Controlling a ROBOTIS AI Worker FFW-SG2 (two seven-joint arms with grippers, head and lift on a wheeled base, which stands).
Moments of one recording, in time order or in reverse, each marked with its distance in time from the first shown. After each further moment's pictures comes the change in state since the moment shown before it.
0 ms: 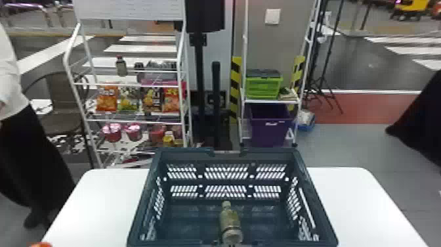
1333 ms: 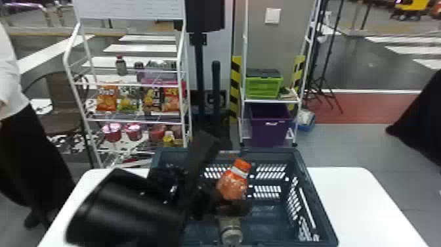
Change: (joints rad) left arm -1.208 -0.070 -0.586 0.344 -0.620 1.414 -0.613; right arm 0.022 0.099 -0.115 0.137 -0.060 -0.090 0.097
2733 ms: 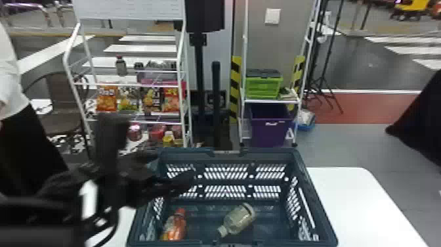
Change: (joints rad) left arm 0.246 0.000 0.350 -0.460 0.174 0.003 0.176; right arm 0.054 0.009 -0.019 -0.071 -0.007 -0.022 0.025
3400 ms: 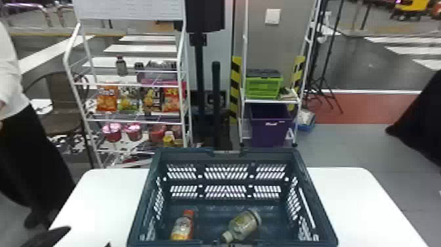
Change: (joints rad) left arm 0.749 0.000 0.392 -0.033 0.484 -0.886 0.129; right arm 0.018 -0.020 0.005 -0.080 0.022 0.092 0.010
